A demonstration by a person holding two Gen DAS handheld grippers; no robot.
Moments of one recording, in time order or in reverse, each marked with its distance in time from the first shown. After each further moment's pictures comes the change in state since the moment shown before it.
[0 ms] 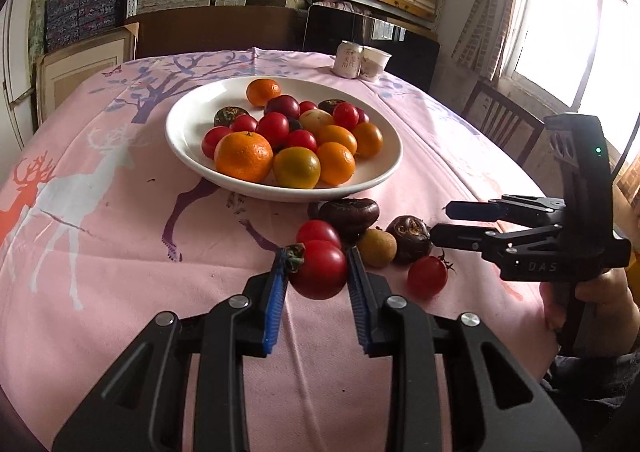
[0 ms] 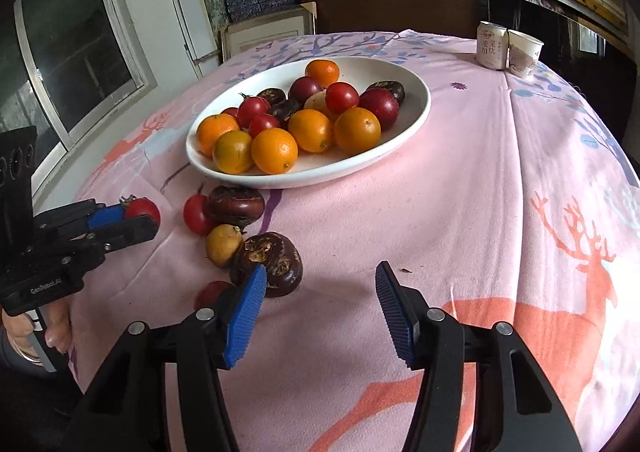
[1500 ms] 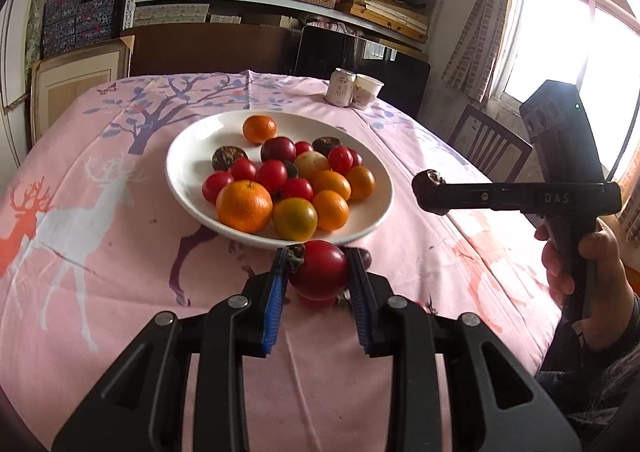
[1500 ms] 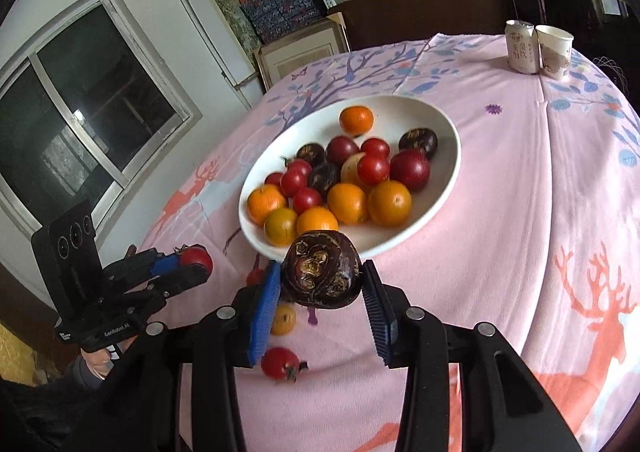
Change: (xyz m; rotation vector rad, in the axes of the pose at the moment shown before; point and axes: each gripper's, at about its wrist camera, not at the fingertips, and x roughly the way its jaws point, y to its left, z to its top) left arm -0.015 0.009 0.034 -0.009 -0.069 -0.043; right arm -0.026 -0.026 0.067 0.092 -0.025 0.252
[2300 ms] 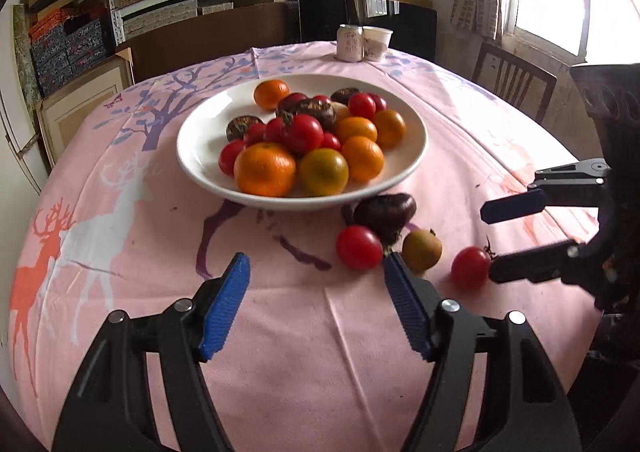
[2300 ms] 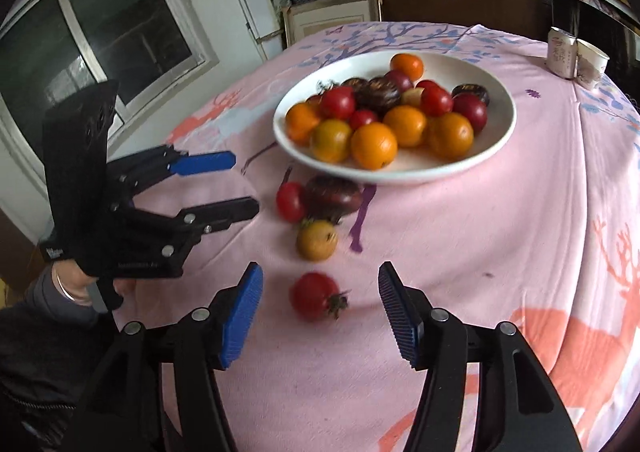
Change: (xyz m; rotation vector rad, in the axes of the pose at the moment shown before) left arm 0.023 -0.004 -0.023 0.172 0.134 0.146; right arm 0.030 0.053 -0.074 -0.203 0.123 -0.052
